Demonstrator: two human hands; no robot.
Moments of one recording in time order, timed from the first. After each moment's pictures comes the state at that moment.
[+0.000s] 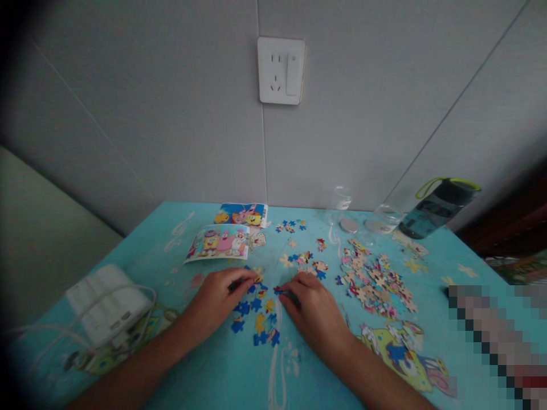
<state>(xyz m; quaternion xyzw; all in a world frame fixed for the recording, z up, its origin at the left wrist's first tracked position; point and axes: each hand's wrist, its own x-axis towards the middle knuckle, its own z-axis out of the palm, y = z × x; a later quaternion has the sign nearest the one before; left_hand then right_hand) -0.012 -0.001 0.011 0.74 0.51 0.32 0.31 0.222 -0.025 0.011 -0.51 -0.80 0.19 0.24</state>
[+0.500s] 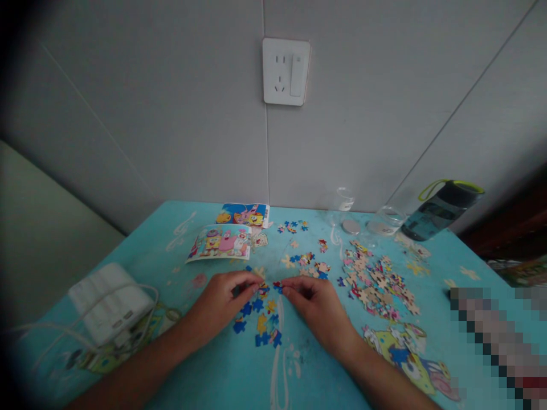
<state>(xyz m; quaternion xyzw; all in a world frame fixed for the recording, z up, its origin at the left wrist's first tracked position) -0.008 -0.005 0.014 0.74 0.48 0.32 0.34 0.219 -0.019 0.019 -0.54 -0.62 0.45 0.34</state>
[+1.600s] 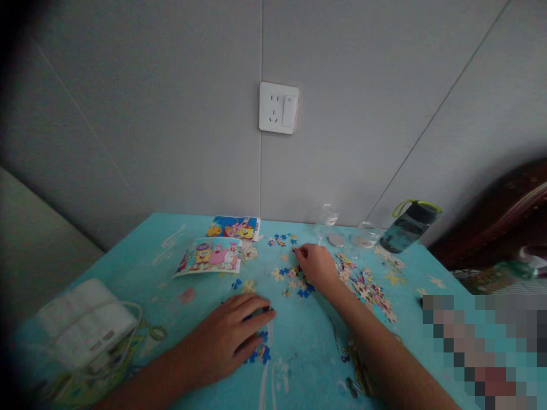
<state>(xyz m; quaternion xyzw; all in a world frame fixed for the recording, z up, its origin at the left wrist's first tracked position) 0.001 -0.023 0.017 0.92 0.31 0.19 0.15 0.253 0.084 0.027 -0.68 -0.71 0.06 0.19</state>
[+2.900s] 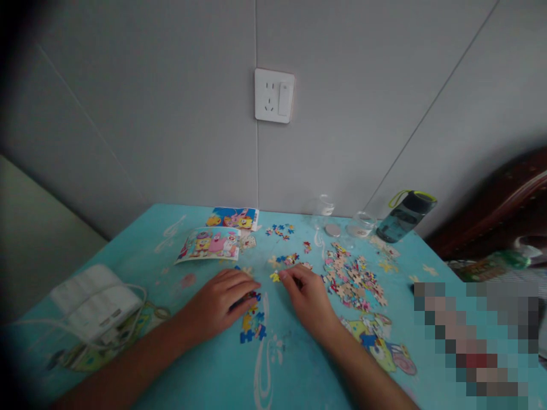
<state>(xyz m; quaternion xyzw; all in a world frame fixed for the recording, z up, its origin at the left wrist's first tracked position) -0.005 -0.011 0.014 0.91 0.32 0.26 0.10 0.230 -0.020 0.032 -0.55 -0.70 0.28 0.37</state>
